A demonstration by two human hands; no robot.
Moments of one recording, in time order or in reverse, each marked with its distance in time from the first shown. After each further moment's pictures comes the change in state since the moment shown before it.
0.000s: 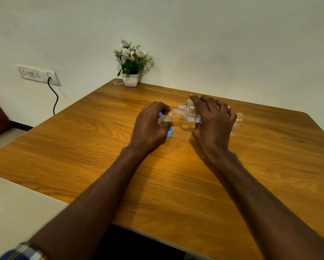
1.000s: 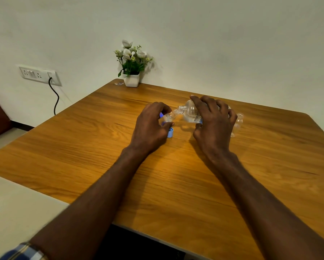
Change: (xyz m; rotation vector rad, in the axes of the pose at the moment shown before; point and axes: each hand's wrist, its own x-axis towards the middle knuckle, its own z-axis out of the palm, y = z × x) left_hand 0.000 0.003 -0.001 -0.014 -0.007 -0.013; right_hand 0.001 -0.002 -0.002 0.018 -0.024 0.010
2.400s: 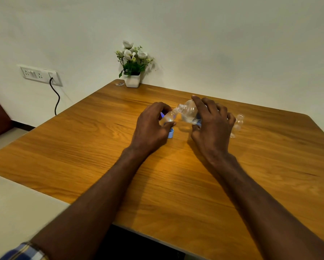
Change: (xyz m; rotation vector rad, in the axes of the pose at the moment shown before) left_hand 0.001 -0.004 0.003 -0.067 0.034 0.030; right_hand -0.002 -0.002 0.005 0.015 0.030 -0.002
